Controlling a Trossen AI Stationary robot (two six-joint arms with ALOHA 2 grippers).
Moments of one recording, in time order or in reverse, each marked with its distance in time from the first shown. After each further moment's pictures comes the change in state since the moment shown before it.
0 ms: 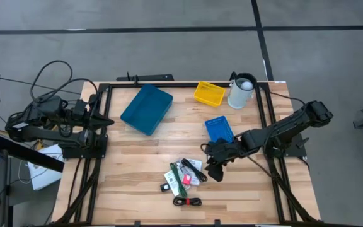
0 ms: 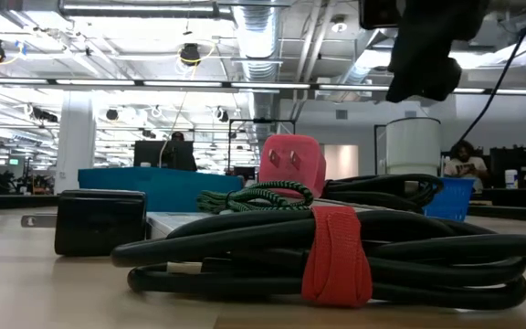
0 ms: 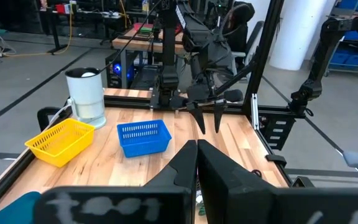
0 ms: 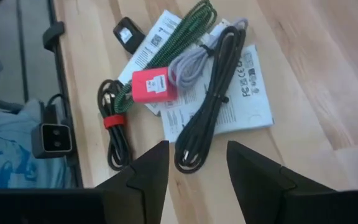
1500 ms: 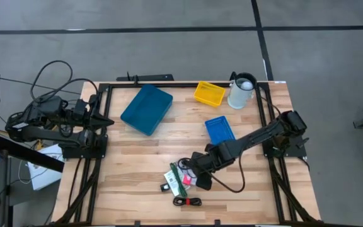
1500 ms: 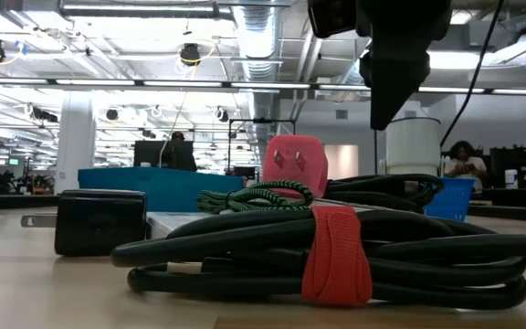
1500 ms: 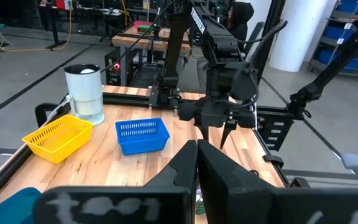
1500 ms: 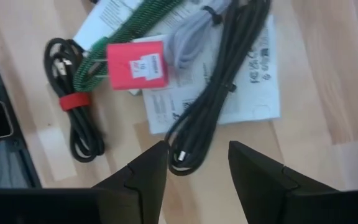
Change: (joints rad) left arm 0.000 0.000 0.000 -0.004 0.001 -0.023; right arm 0.025 0.362 0.414 -0.372 -0.007 -0.071
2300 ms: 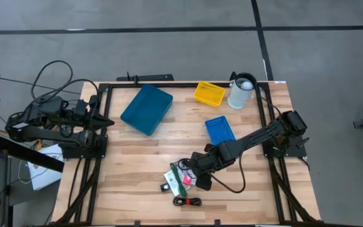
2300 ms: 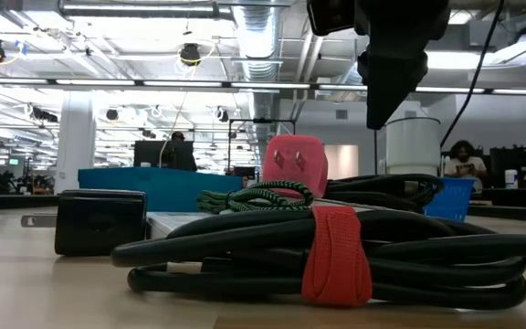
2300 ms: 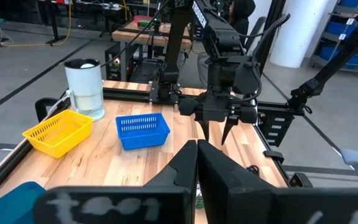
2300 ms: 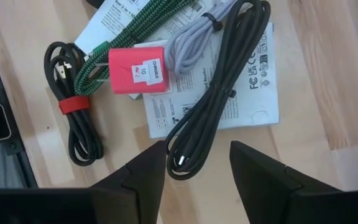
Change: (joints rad) left arm 0.000 0.000 0.000 -0.021 0.000 -0.001; right arm 0.004 -0.001 -0.001 0.007 0.018 -0.014
